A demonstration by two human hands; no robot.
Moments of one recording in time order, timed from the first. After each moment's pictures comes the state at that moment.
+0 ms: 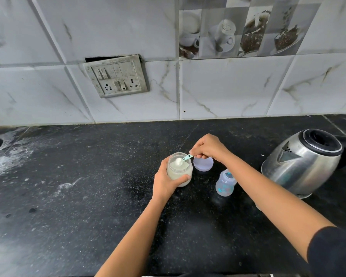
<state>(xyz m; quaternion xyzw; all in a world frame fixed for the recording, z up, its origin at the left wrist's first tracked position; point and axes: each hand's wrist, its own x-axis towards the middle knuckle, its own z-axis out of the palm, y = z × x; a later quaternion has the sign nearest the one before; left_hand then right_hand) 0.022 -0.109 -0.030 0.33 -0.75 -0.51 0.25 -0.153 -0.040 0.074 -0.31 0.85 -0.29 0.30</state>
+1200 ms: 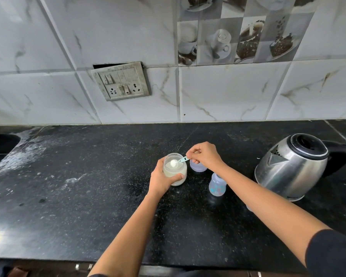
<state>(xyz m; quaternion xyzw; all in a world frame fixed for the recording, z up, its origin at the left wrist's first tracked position) 0.019 -0.102 -0.019 0.37 -0.75 -0.50 0.22 -0.148 -0.006 0.053 -0.40 0.78 -0.43 0.22</state>
